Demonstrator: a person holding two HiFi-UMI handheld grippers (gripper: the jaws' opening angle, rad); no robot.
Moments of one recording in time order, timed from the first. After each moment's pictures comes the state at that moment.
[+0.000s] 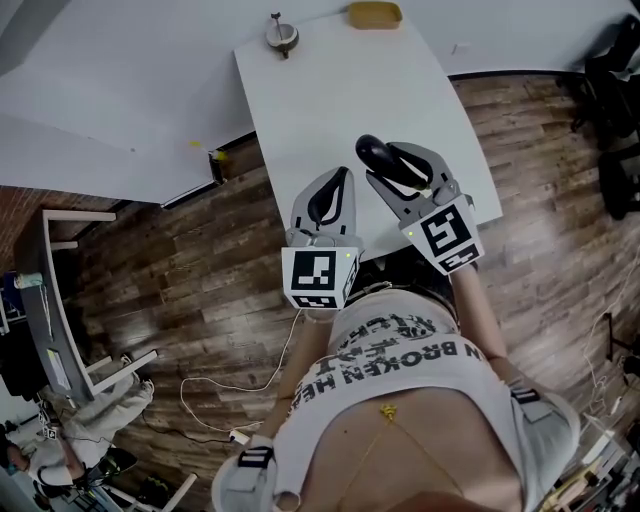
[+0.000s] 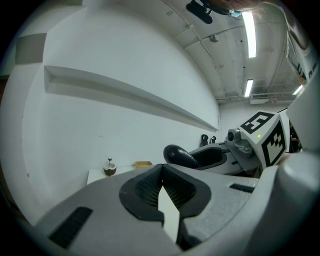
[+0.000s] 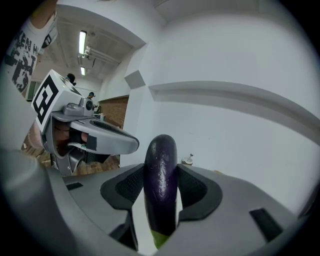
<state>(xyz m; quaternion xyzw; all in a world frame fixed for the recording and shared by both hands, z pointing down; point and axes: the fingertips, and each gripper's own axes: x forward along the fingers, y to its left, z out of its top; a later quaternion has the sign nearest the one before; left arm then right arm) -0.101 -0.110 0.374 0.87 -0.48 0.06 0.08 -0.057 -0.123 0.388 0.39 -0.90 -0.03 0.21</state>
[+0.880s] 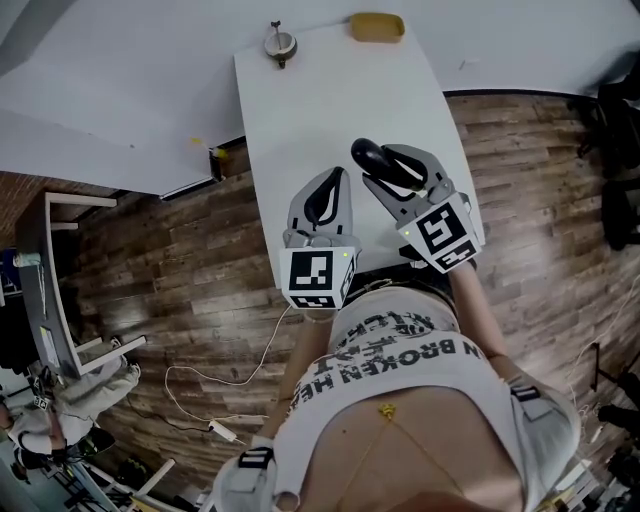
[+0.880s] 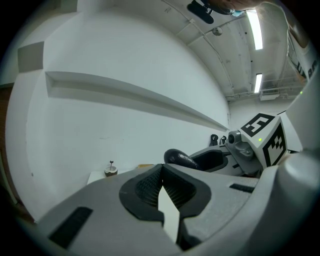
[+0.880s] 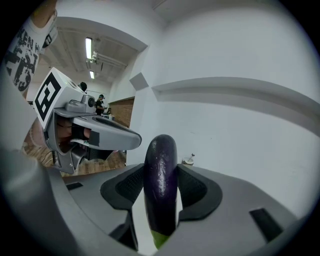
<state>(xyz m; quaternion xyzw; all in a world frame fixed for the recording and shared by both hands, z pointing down) -0.046 -0.151 0.364 0.84 -0.53 0.06 0.08 -0.003 -0.165 0.387 0.33 -0.92 -0.04 0.22</state>
